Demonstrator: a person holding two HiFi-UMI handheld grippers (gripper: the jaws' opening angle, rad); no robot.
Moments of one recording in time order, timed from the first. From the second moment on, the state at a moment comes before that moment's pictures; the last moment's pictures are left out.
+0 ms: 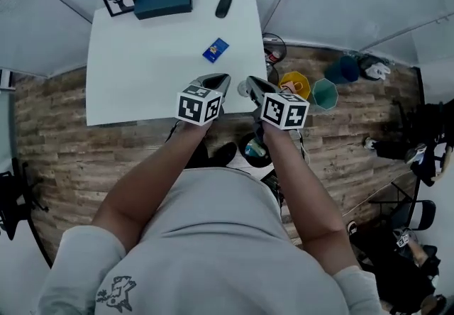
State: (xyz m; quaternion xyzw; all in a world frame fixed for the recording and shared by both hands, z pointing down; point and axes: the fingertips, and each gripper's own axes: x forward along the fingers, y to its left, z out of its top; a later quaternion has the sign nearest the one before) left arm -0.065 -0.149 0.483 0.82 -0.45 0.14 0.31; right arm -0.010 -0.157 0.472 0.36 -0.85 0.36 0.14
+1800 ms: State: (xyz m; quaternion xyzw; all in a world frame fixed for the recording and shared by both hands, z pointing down) left arm -0.213 -0.139 0.461 0.85 -0.43 0.11 0.30; right arm -0.157 -0.148 0.470 0.41 -0.83 0.35 0.16
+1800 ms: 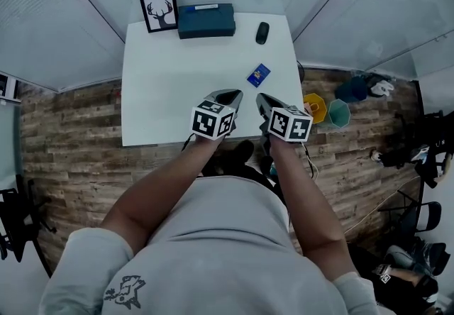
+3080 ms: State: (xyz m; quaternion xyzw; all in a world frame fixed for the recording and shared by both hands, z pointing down) left arm -0.217 -0.232 0.531 0.80 -0.46 0.15 0.35; right arm -0.133 -0.260 0.597 0.41 -0.77 0.43 0.24
